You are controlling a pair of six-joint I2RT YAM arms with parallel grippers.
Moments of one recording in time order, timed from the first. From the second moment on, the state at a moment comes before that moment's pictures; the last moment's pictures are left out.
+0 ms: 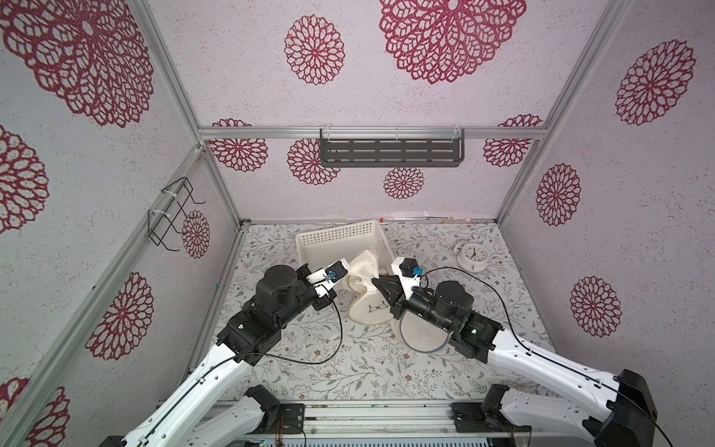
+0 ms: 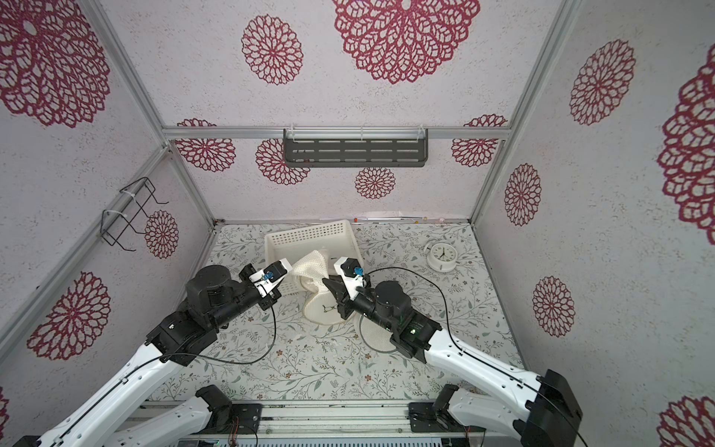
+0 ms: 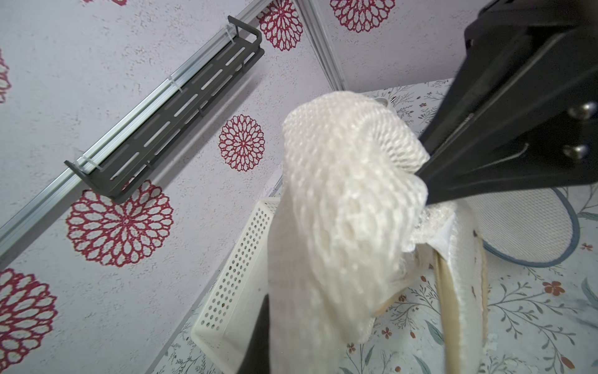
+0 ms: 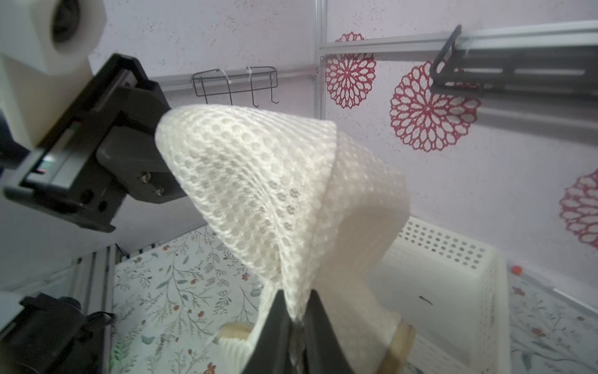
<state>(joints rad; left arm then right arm) -0.62 0.90 0.98 -0.31 0.00 0.54 0.87 1.08 0.78 0.28 -0.07 0.05</state>
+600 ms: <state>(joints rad) -0.62 0.90 1.02 -0.24 -0.07 0.29 0.90 1.10 0.55 0.59 -0.03 0.11</state>
